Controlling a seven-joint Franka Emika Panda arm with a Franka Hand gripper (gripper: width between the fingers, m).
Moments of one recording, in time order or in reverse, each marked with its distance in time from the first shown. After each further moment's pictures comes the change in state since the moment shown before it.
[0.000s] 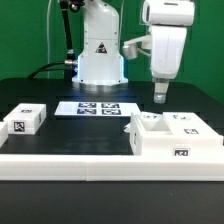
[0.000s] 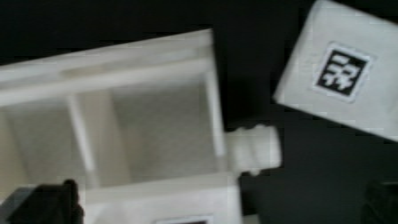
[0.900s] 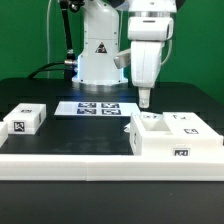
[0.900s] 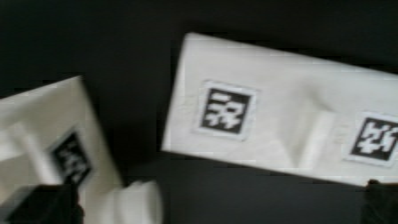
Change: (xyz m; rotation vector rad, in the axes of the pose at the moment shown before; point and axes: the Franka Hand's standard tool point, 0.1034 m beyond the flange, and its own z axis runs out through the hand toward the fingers) arm -0.012 -0.059 0.023 0.003 0.044 0.117
